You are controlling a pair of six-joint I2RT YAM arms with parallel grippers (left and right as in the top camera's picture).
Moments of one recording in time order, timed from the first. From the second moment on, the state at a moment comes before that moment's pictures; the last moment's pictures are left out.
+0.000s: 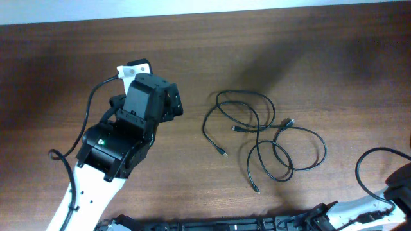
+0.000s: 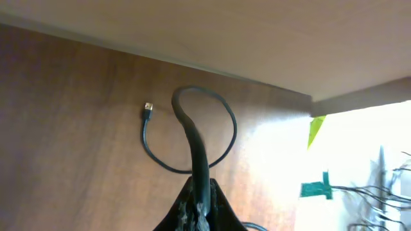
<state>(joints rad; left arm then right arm) -0.51 1.20 1.34 -0.94 -0.40 -0.52 -0.98 1.86 2.15 -1.33 0.31 0.29</state>
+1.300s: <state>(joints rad) -0.51 1.20 1.34 -0.94 -0.40 -0.52 -0.80 1.93 2.15 -1.46 -0.32 0.05</state>
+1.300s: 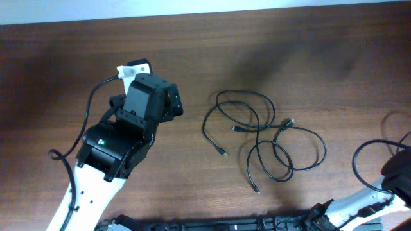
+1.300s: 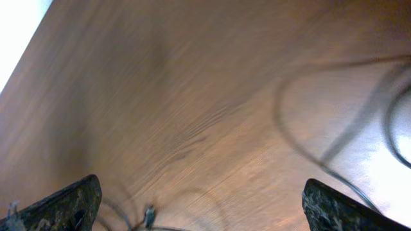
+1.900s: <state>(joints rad) -0.51 1.20 1.34 -0.94 -0.40 -0.52 -0.16 1.94 1.73 -1.39 -0.34 -0.03</state>
